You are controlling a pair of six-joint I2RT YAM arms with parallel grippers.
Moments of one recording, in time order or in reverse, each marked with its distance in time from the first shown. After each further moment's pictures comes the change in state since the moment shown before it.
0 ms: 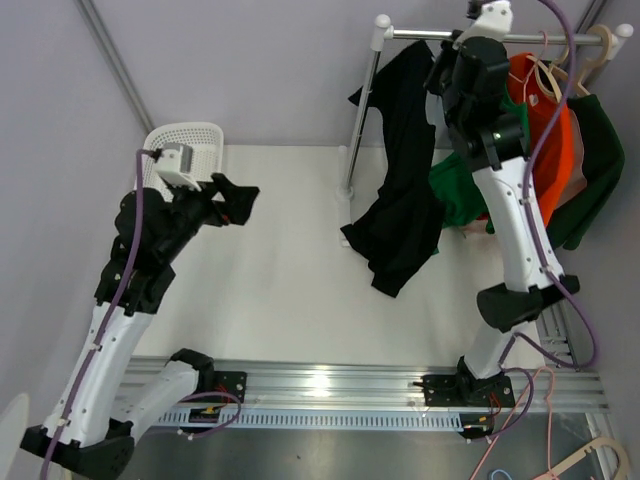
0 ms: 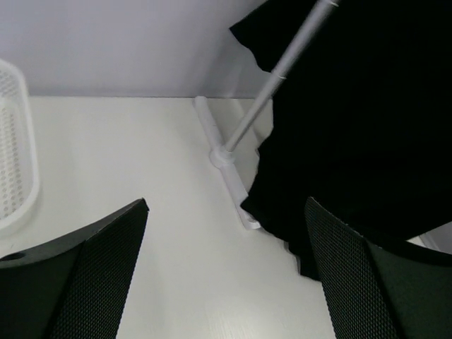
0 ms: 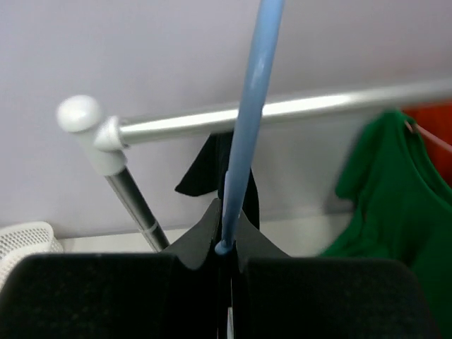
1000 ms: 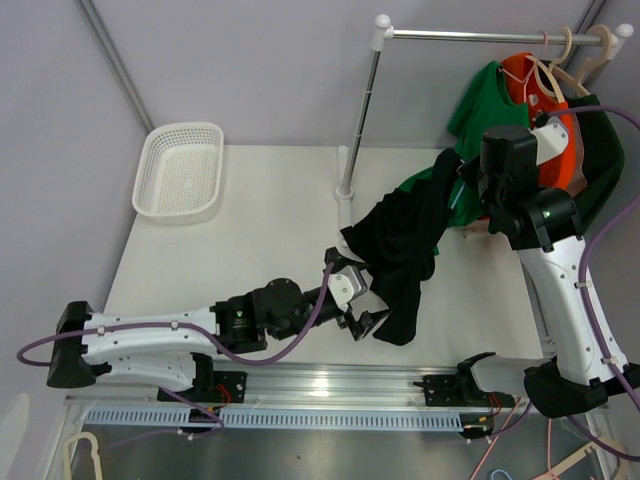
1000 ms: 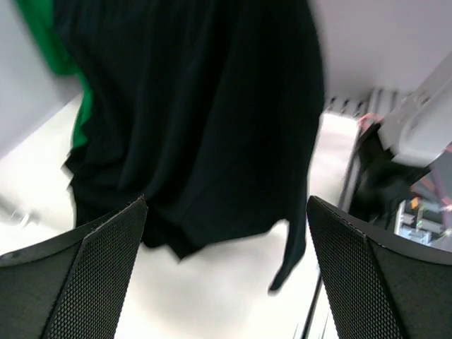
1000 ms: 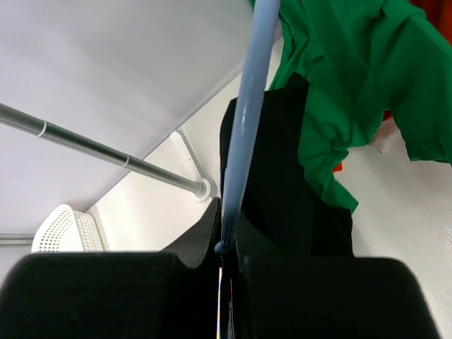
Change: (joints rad) left arm -1.164 0.219 -0.286 0.553 -0.412 0.410; right arm 0.011 -0.582 -0.656 -0.426 0.232 0.733
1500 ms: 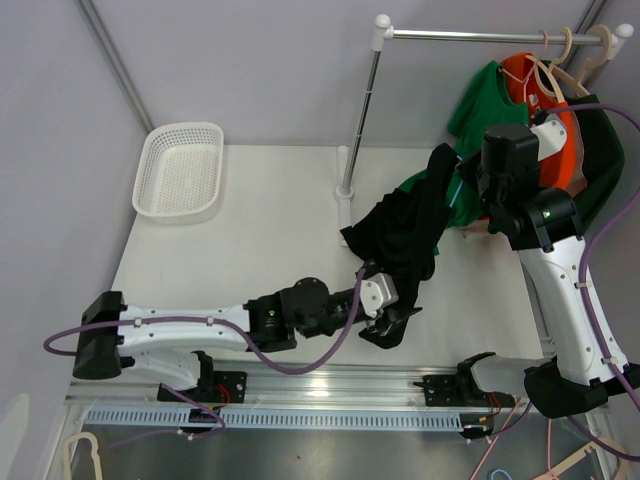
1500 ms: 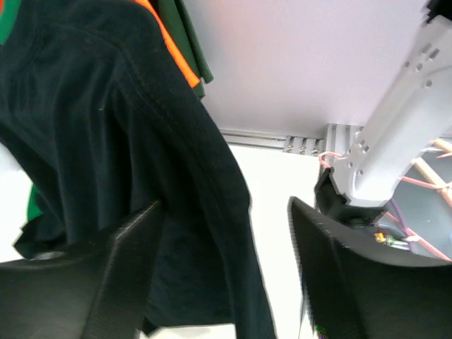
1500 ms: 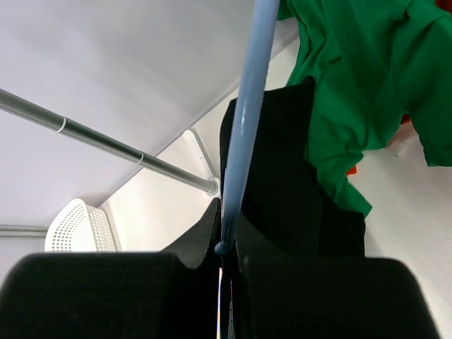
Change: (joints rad) left arm -0.024 0.177 0.082 0.216 0.140 0.030; right arm 0.002 -0.002 0.000 0.040 -0.029 -0.013
